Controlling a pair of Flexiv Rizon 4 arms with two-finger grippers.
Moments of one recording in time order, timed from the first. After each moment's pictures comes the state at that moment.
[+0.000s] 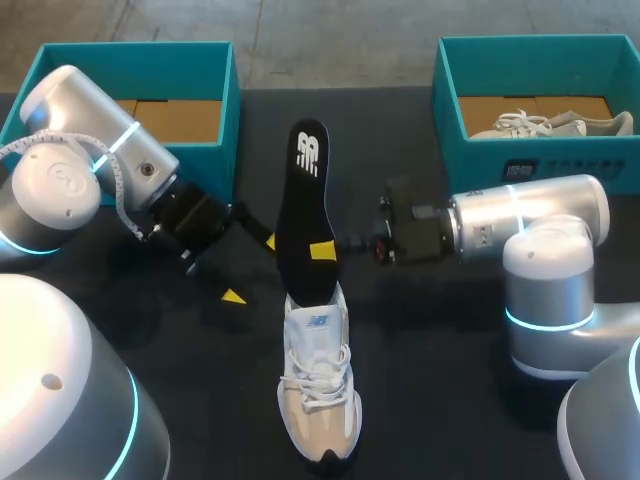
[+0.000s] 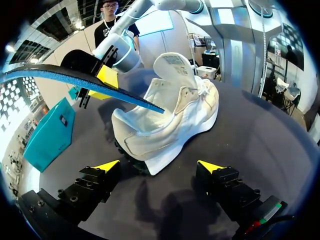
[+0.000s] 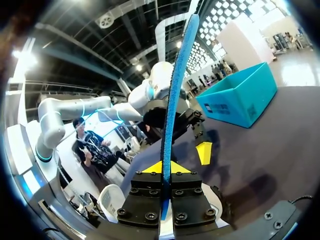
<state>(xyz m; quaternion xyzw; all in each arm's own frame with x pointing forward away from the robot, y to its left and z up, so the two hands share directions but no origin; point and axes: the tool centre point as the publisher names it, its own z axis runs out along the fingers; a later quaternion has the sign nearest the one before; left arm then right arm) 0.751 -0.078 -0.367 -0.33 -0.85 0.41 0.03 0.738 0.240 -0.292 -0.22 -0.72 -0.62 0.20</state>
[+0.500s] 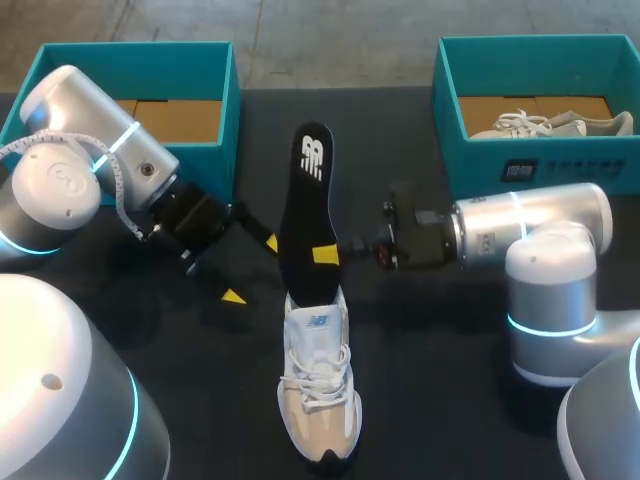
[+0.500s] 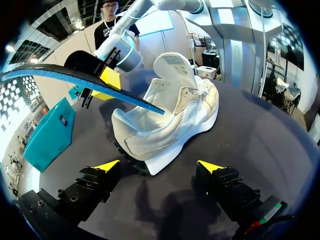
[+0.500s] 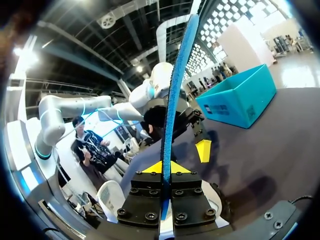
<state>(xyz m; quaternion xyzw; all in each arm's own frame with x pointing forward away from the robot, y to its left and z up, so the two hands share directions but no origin) 0.751 -0.078 -0.367 -0.33 -0.85 0.41 0.03 0.735 0.236 -0.296 -0.22 -0.72 -0.63 0.19</state>
